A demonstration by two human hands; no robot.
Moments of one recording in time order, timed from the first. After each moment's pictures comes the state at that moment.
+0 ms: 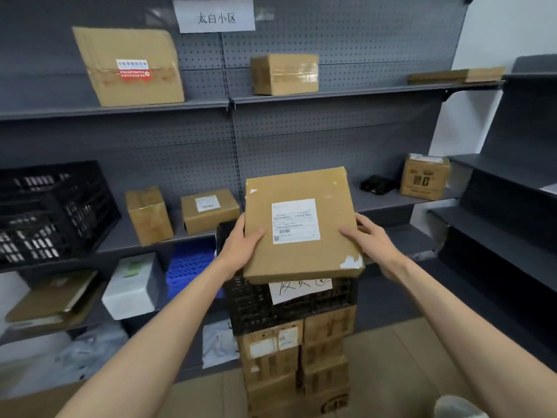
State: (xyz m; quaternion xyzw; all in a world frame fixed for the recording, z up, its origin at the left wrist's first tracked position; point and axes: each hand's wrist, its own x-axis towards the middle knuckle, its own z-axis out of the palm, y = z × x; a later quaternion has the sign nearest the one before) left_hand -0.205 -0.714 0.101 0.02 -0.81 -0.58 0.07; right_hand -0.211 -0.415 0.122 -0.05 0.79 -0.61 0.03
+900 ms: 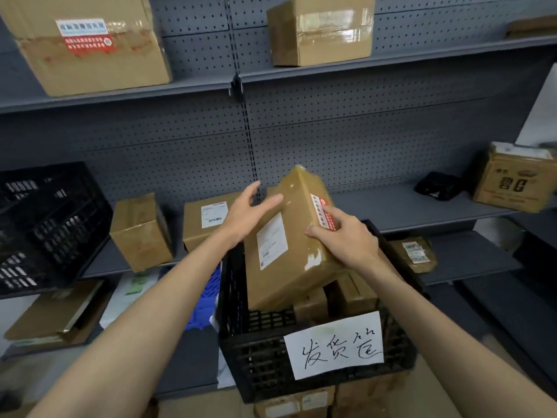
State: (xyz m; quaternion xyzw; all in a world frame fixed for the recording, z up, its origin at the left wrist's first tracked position) left_hand -0.472 -0.785 0.122 0.05 -0.86 -0.50 0.11; right_hand -0.458 -0.555 0.113 -0.06 0.92 -0.39 -0.04
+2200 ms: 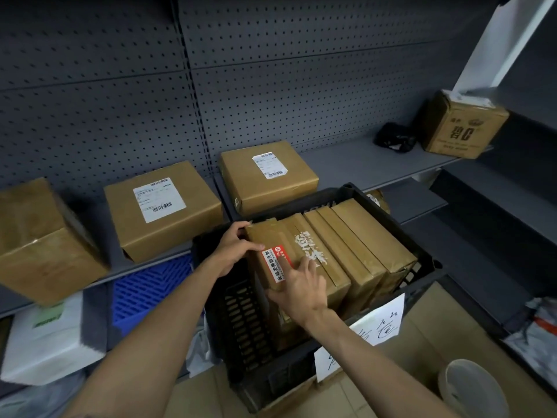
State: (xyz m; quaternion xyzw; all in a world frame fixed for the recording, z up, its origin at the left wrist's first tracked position) left_hand -0.595 -0.859 -0.084 0.10 -0.75 -0.64 -0.15; right_hand -0.473 -0.691 -0.050 -0.01 0.99 -0.14 0.05
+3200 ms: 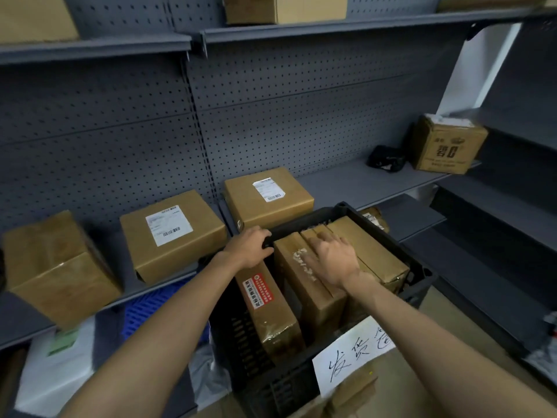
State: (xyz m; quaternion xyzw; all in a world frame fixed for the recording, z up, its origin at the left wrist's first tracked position) left_hand -0.584 -0.829 0.008 -0.16 -0.97 -0.14 -0.09; right_hand -0.516 -0.614 0.006 -0.07 0.99 -0.08 -0.02
